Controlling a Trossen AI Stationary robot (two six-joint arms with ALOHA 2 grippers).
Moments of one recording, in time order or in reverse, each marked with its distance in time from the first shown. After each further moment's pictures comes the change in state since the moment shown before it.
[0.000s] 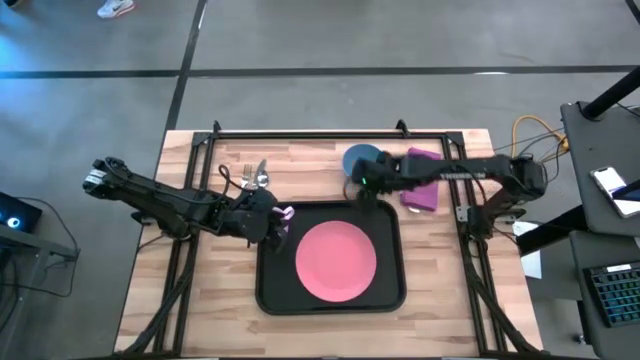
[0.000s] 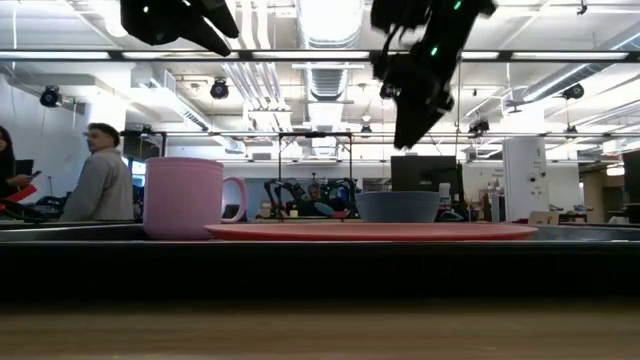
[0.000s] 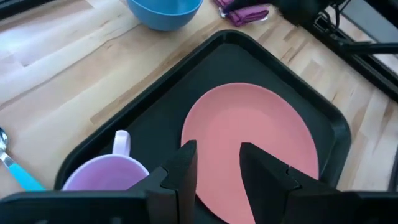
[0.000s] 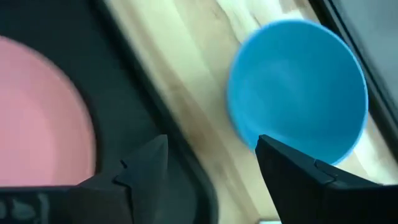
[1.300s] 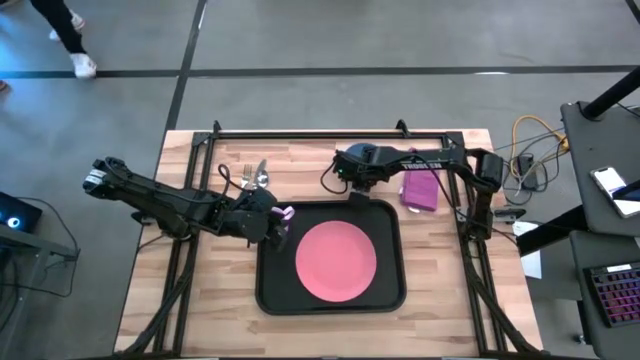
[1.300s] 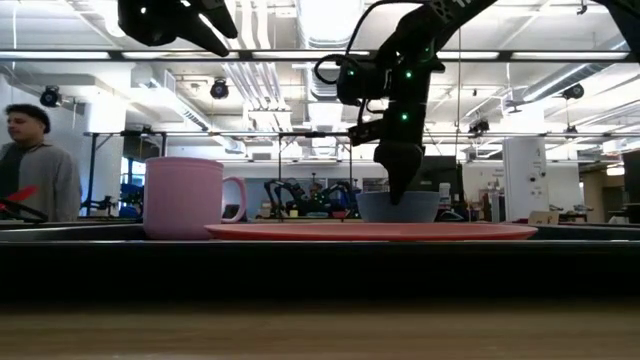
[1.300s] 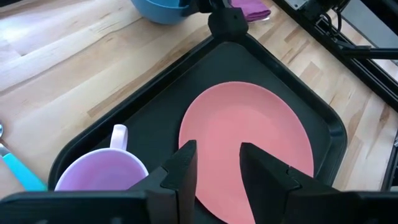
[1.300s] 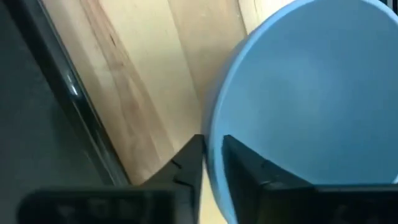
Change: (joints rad) left arm 0.000 0.000 0.000 -0.007 0.008 -0.035; right arm -0.148 0.300 0.114 -0.020 0.000 -0.293
